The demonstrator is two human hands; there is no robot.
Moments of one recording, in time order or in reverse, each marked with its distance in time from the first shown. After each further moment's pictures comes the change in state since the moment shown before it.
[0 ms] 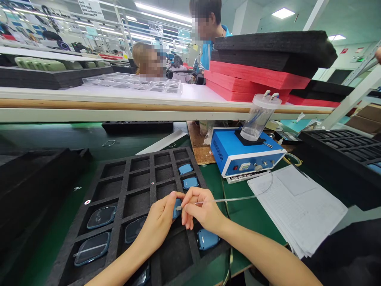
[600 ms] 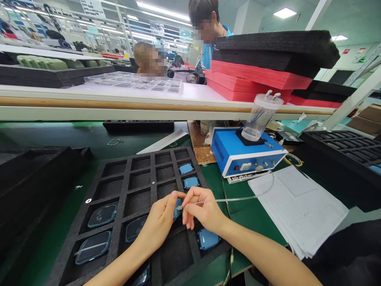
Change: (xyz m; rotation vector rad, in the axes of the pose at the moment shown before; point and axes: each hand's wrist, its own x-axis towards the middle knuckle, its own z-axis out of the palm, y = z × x) left_hand 0.001 -0.003 0.000 0.009 -0.005 0.023; right_hand 0.000 -0.001 0.000 -0.018 -0.001 -0.004
